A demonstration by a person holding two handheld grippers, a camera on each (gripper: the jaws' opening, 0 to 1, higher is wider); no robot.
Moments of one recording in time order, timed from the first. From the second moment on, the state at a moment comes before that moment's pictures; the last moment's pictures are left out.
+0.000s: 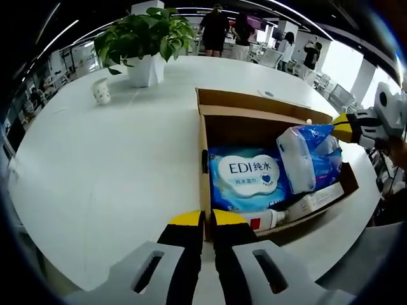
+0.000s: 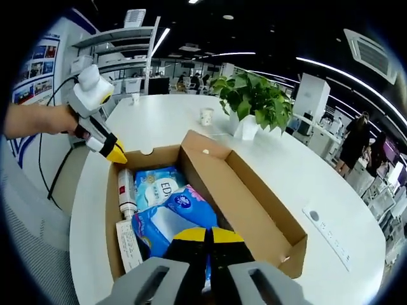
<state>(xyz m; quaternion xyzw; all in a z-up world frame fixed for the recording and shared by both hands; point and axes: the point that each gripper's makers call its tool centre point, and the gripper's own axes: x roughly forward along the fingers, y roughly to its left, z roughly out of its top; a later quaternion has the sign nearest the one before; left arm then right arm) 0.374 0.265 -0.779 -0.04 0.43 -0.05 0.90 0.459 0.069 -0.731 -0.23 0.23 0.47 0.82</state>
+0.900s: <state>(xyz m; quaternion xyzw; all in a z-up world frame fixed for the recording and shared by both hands) 0.372 0.262 -0.779 -0.05 0.43 -0.04 0.90 0.470 0.059 -0.677 -0.21 0.19 0.47 0.84</state>
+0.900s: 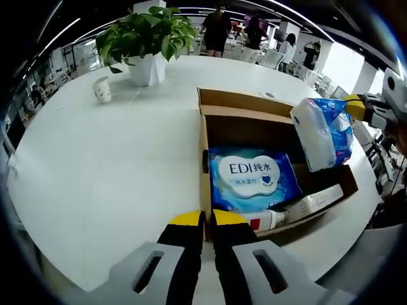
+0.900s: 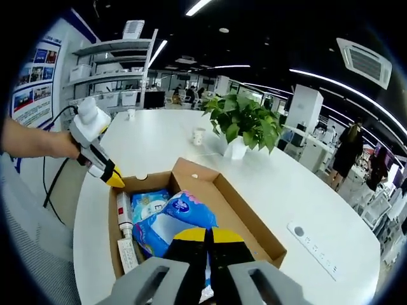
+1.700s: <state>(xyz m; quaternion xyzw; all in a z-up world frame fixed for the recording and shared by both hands) 0.373 0.264 -0.779 -0.06 0.43 -0.04 0.90 0.472 0.016 -0.654 -0.20 0.18 0.44 0.85</state>
